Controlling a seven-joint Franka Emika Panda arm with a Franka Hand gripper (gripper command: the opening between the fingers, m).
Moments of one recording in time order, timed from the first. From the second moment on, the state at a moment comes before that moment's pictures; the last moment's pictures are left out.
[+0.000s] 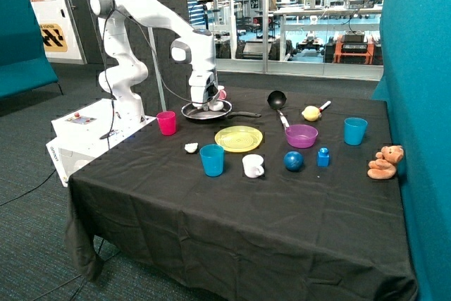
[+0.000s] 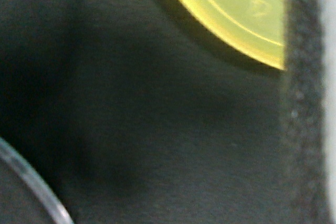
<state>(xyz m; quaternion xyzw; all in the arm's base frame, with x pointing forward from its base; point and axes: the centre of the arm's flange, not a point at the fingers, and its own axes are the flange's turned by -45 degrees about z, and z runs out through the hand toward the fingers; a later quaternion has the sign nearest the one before) 0.504 -0.073 0.380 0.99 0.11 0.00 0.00</state>
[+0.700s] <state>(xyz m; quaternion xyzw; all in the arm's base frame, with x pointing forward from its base) 0.498 -0.013 0.381 0.97 0.24 0.00 0.00</state>
